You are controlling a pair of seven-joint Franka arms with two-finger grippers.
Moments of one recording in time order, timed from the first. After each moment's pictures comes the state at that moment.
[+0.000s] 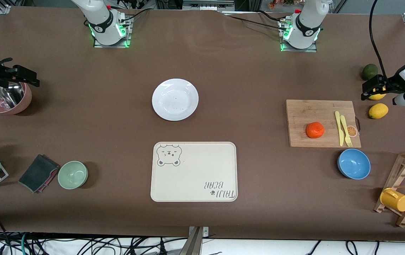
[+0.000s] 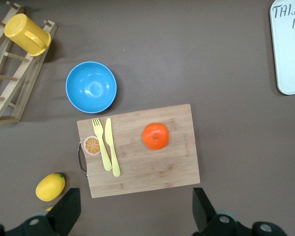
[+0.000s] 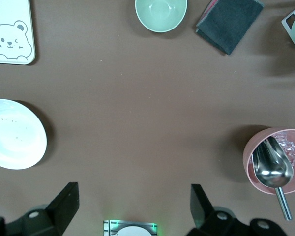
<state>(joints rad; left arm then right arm) -0.04 0.02 0.07 -1.66 0.01 1.68 0.17 -0.03 0.09 0.02 -1.52 -0.01 1.45 -0.08</state>
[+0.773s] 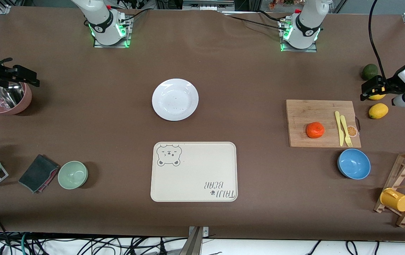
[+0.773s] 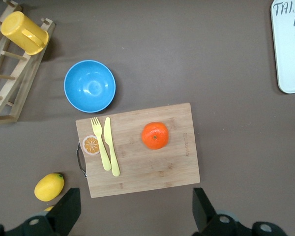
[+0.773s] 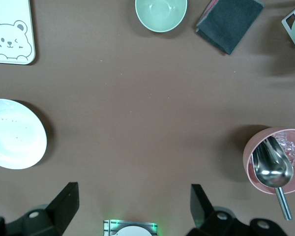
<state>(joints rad) -0.05 0.04 0.07 -1.66 0.01 1.68 0.17 -0.03 0.09 0.02 -1.51 -0.01 1.45 -0.08</state>
